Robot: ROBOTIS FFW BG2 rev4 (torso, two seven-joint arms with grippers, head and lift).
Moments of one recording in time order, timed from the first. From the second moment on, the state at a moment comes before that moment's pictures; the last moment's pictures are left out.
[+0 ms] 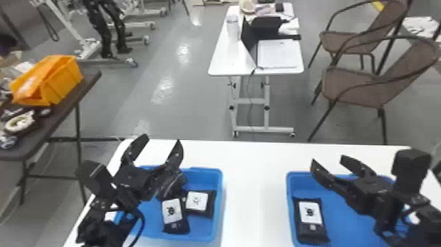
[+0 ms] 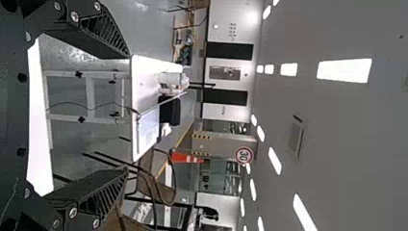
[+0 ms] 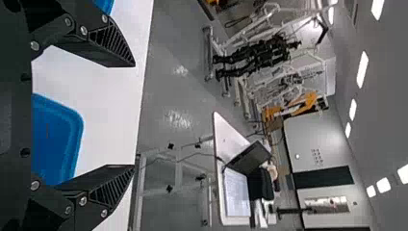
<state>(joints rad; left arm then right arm) 0.32 0.00 0.24 -1.83 0.15 -0.08 -0.45 0.22 -0.10 0.00 -1.84 -0.20 0.42 0.35</state>
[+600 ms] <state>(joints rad) 0.31 0.00 0.25 -1.86 0.10 -0.07 -0.45 0.36 -0.07 0.00 -1.90 -0.29 0.61 0.08</state>
